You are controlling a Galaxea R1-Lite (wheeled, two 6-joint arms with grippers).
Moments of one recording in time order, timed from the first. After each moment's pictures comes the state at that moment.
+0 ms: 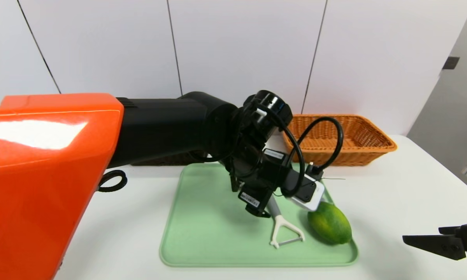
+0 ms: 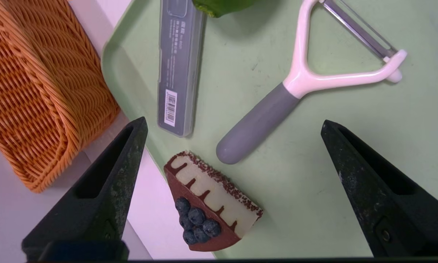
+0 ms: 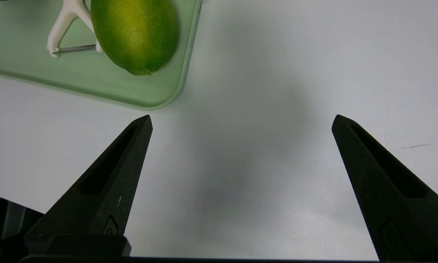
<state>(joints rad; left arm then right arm) -0.84 2.19 -1.98 0.66 -0.18 1.43 -0.03 1.14 -0.68 0.40 0.32 -0.08</state>
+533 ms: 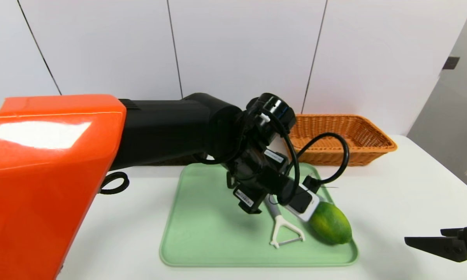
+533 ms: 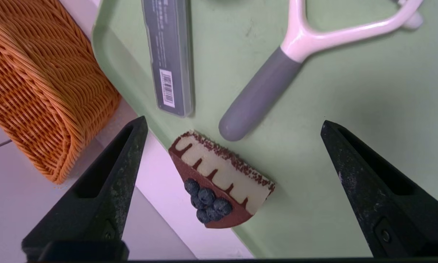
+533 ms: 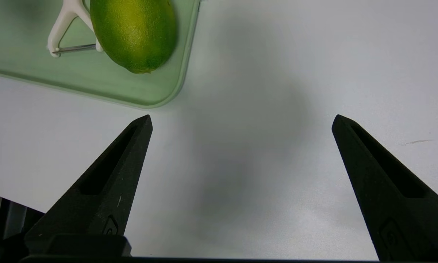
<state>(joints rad) -0.85 2.19 -1.98 0.68 -0.05 1.55 -0.05 1.13 -0.67 0.40 0.32 -0.08</state>
